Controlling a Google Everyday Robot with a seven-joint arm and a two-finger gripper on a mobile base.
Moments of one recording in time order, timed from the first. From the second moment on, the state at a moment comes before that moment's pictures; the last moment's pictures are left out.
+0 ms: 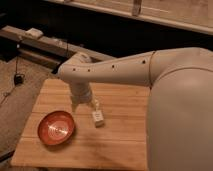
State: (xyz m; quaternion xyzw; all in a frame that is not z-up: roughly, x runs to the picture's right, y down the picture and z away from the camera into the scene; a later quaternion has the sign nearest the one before) arm -0.104 0.104 0.703 -0.26 0.24 0.64 0.68
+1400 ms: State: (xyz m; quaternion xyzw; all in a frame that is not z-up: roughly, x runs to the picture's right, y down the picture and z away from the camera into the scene) arm -0.102 0.102 0.706 -0.27 0.24 0.64 0.68
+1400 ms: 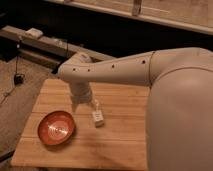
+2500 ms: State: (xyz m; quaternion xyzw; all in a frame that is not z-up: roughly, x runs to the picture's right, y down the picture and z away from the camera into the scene) arm -0.054 0.102 0.822 -0.29 0.24 0.59 0.71
